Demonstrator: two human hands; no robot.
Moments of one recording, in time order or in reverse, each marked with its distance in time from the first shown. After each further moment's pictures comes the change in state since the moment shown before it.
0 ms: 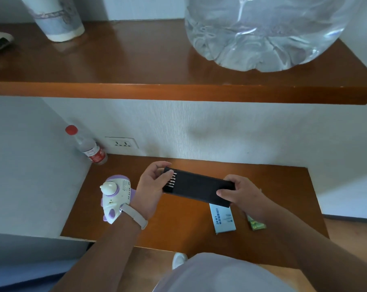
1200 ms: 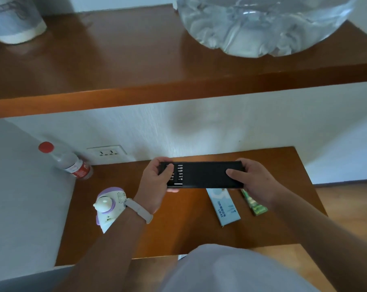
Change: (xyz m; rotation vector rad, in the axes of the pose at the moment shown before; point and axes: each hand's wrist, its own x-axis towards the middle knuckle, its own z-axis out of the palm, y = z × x) left_hand 0.040 -0.003 -0.006 0.073 -0.161 -0.031; right_hand 0.004 0.005 -0.005 0.328 0.226 0.018
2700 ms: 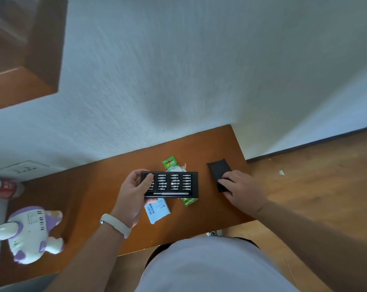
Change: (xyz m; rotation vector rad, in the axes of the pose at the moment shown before) left_hand -0.013 -0.046 0.197 0.026 0.001 -0.286; right_hand -0.039 0.177 -0.210 -1.181 0.247 -0.586
